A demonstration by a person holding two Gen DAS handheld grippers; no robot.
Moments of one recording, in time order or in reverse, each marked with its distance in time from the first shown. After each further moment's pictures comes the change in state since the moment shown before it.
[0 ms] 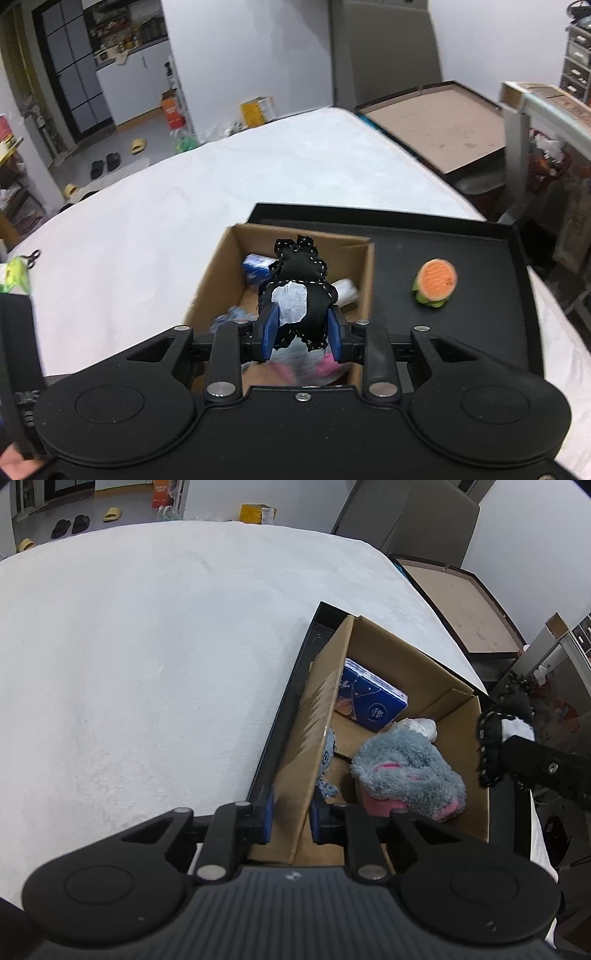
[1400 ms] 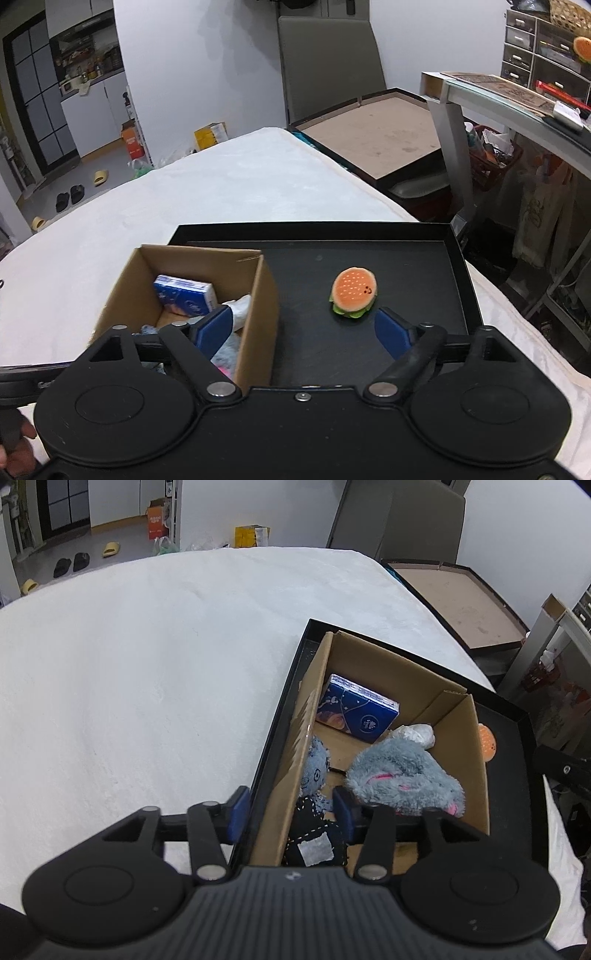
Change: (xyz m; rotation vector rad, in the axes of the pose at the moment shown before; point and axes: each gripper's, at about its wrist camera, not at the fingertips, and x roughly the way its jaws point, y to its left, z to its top) left arm -0.006 -0.028 0.000 0.093 -0.059 0.082; right arm 0.005 -0.081 -0.016 0.076 -0.102 -0.109
